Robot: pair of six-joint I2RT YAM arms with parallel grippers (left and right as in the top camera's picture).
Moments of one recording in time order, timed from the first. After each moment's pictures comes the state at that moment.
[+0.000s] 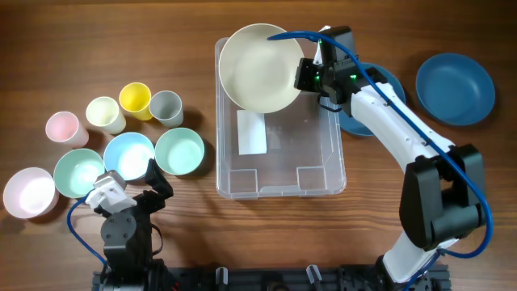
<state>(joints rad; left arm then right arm) 0.02 0.03 0.12 -0.40 -0.21 -0.42 0.31 1.86 1.35 -0.36 -0.12 0.44</state>
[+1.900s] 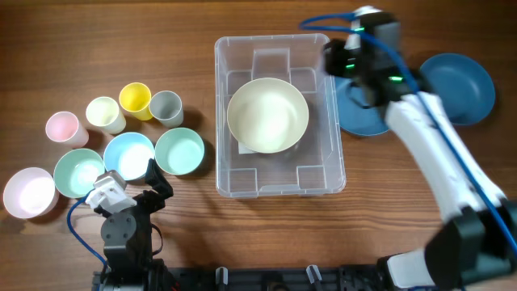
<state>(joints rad) 0.02 0.03 0.12 -0.40 -0.21 -0.42 0.20 1.62 1.35 -0.43 -0.03 0.40</state>
